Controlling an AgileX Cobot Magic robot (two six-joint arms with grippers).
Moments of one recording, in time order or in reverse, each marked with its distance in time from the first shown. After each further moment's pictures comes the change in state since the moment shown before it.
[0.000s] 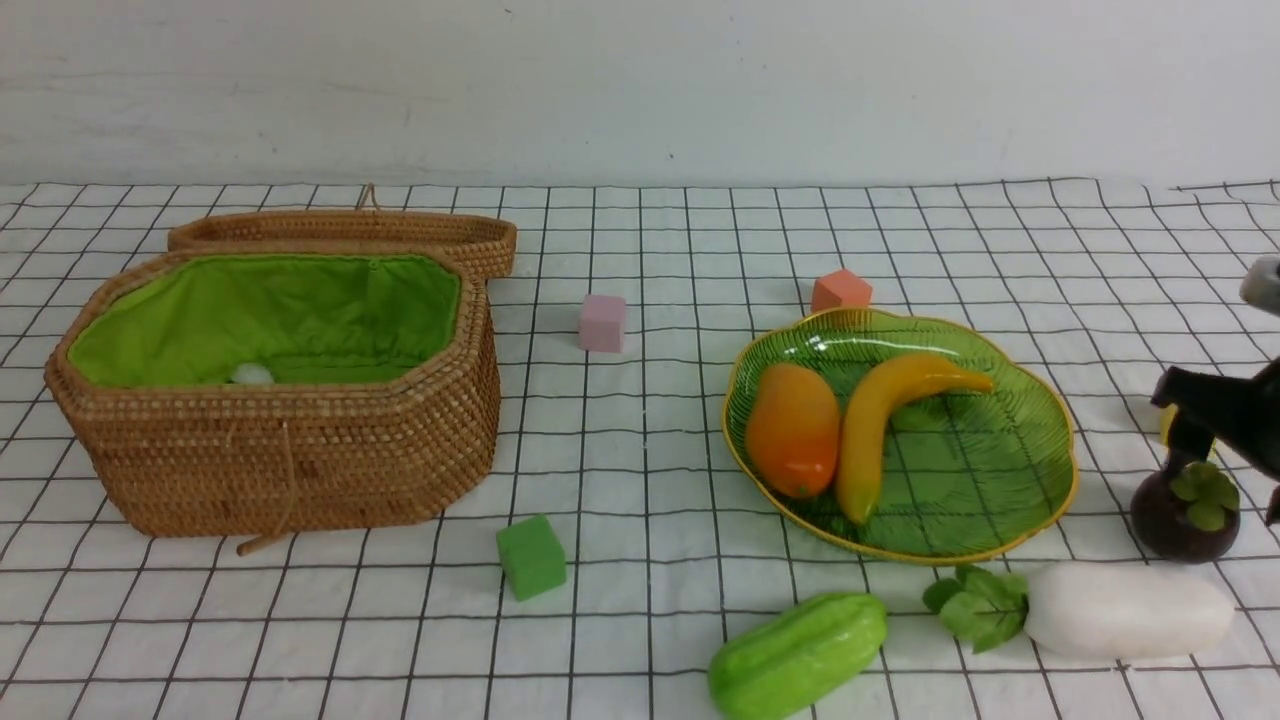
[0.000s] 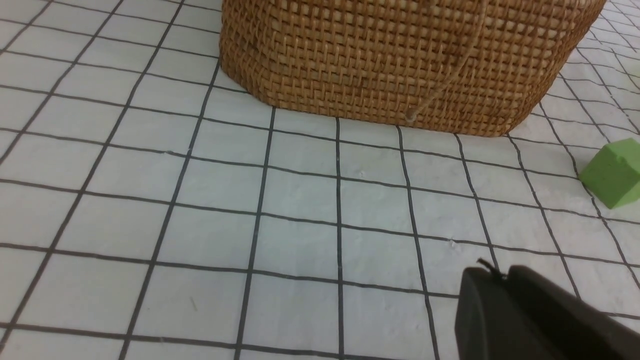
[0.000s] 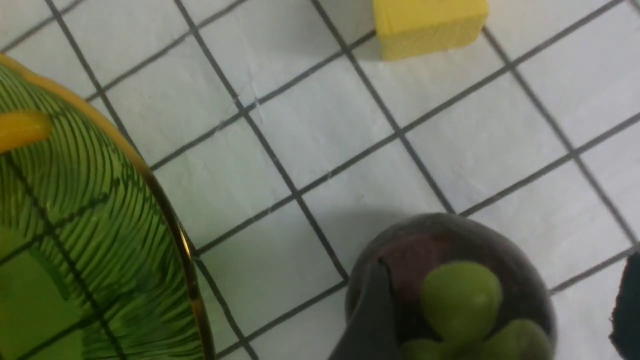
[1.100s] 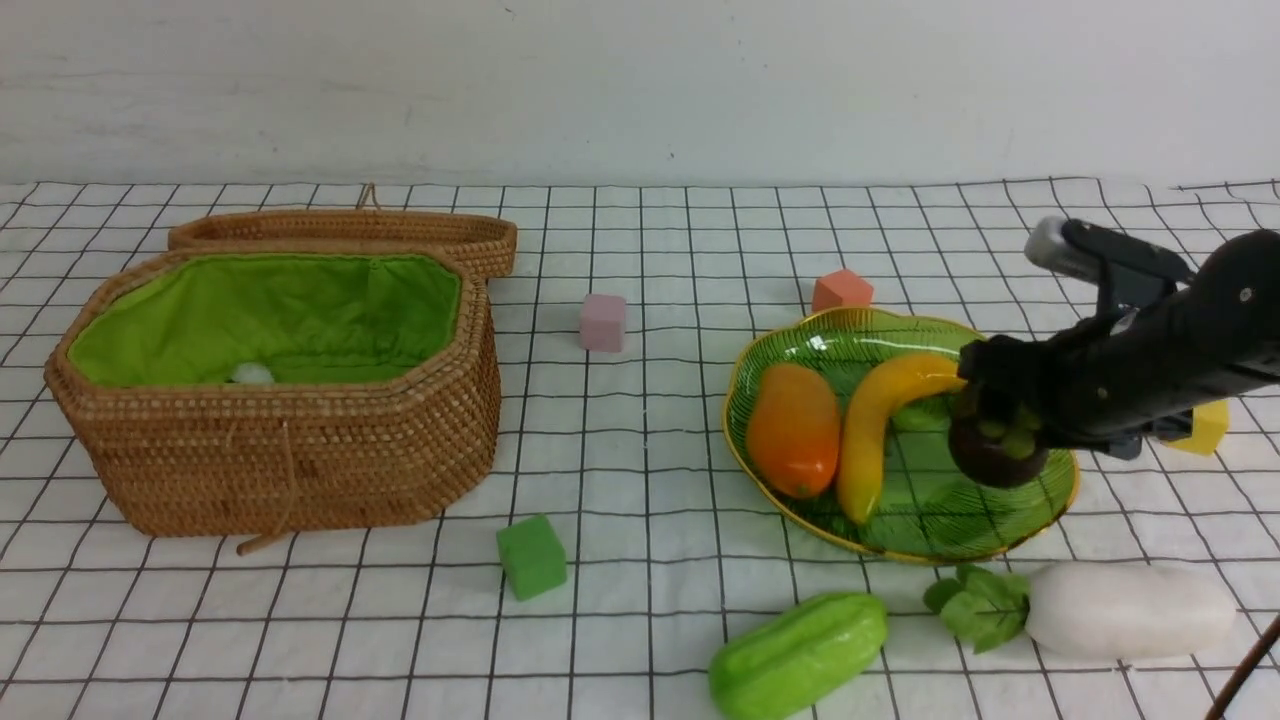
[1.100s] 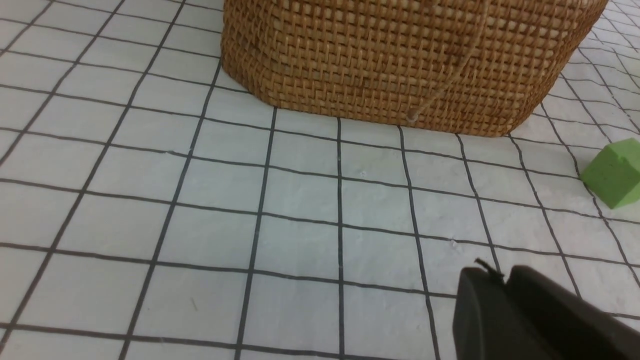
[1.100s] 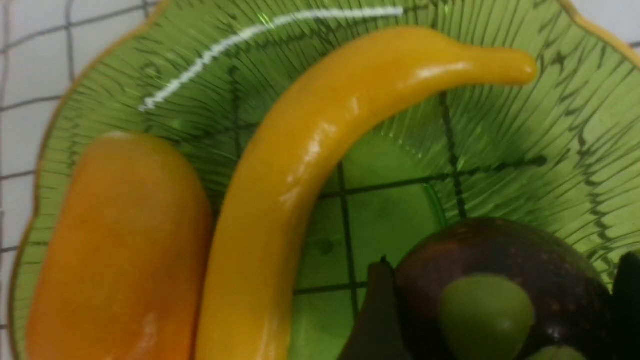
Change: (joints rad) right arm 0.214 0.046 -0.031 0.393 -0.204 -0.463; left arm 0.000 0.000 0.000 0.000 0.000 0.000
